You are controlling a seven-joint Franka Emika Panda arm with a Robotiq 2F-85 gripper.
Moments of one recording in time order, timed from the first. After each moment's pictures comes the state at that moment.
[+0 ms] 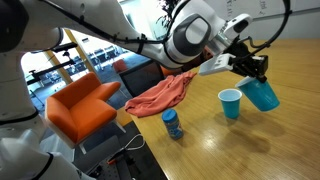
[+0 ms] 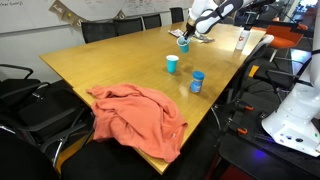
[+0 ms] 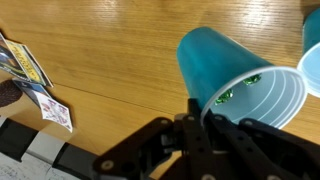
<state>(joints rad) -0.07 0.42 -0.31 -1.81 -0.44 2.75 0.09</state>
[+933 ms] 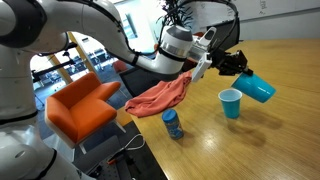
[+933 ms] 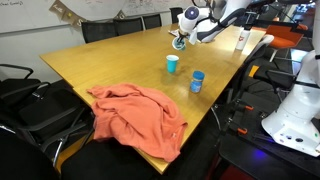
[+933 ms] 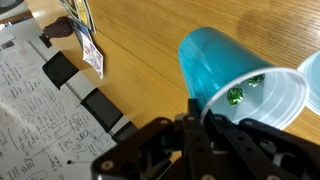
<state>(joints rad) 0.27 0.47 -0.57 -1.82 -1.14 2.74 0.62</state>
